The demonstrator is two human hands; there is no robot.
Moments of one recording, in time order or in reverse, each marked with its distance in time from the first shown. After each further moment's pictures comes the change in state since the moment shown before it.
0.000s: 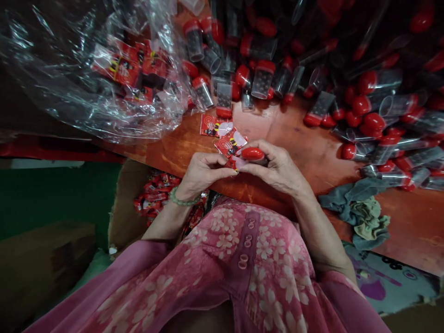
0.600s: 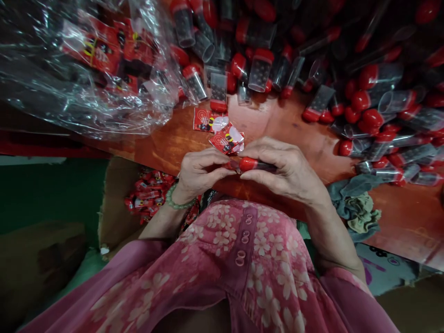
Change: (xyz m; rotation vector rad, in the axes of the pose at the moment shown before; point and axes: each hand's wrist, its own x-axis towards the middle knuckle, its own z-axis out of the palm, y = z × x) left_hand 0.000 -0.007 0.002 0.221 0.083 0.526; right_hand -0.006 -0.036 -0.021 -0.255 -0.132 -0.155
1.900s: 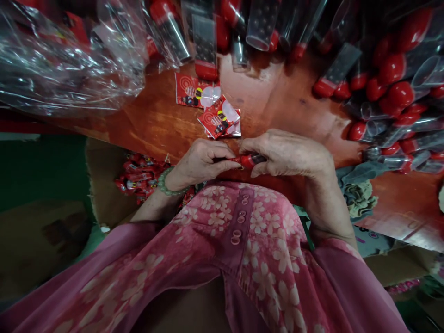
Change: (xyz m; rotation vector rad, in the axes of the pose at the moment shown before) left_hand -0.002 -0.011 0.009 -0.071 -0.393 -0.226; right_hand 0.028 0.040 -0.012 -0.099 -0.663 0.175
